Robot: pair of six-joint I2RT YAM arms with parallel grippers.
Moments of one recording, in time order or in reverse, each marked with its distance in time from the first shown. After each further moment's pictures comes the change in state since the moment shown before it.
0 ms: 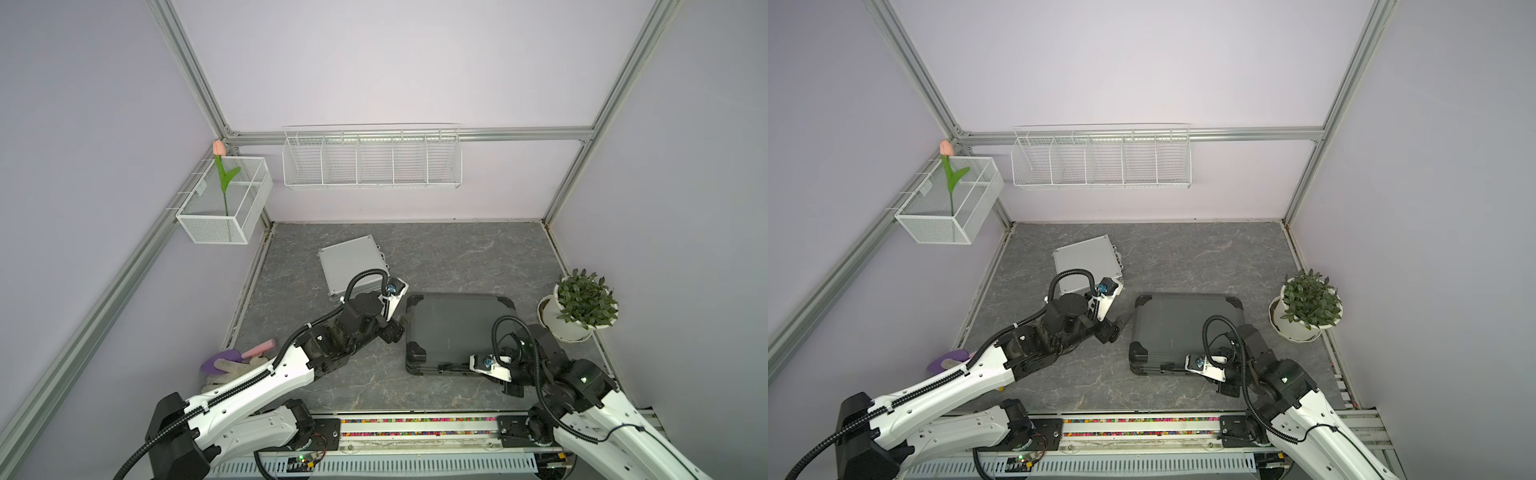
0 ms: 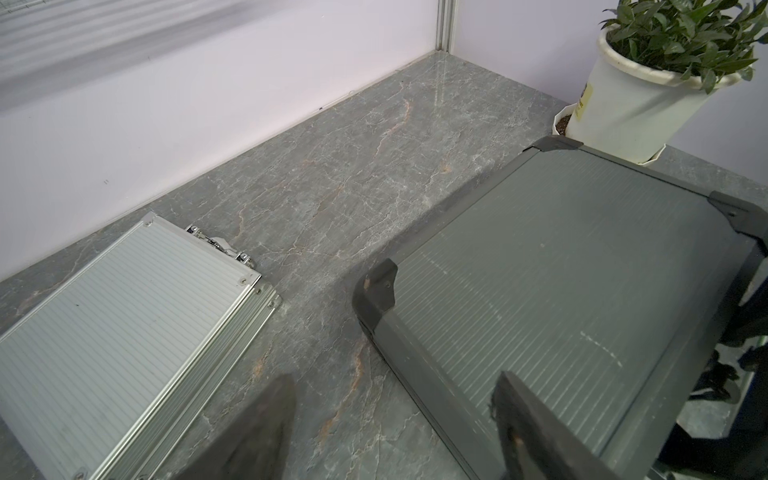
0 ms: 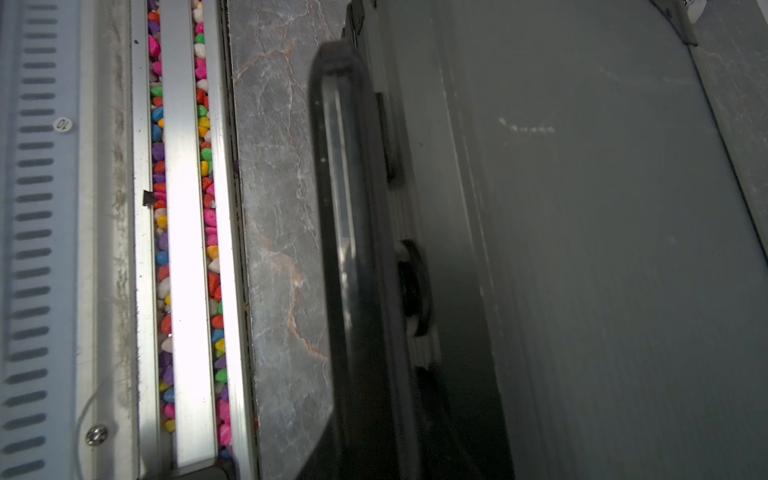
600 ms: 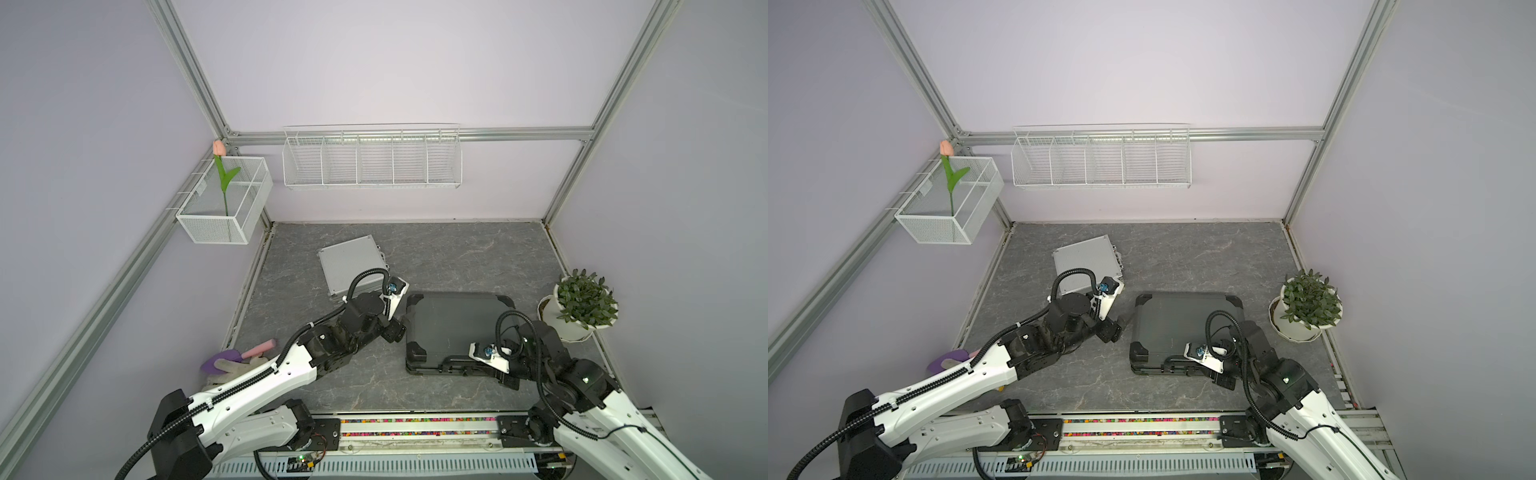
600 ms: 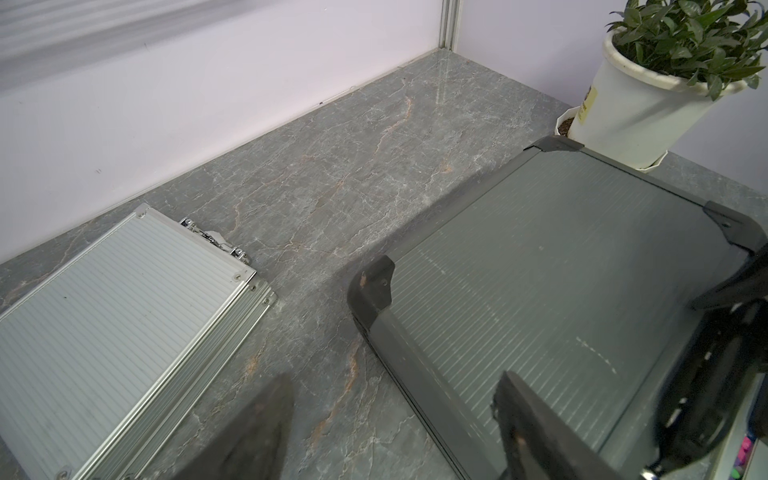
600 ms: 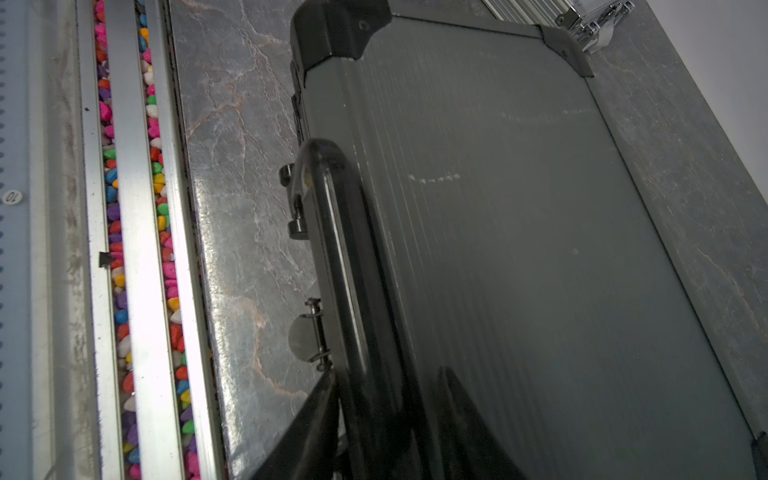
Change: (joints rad) left arm 0.000 0.011 0.000 0.010 -0.003 -0.033; right arm 0.002 0.006 0.016 0.104 0.039 0.086
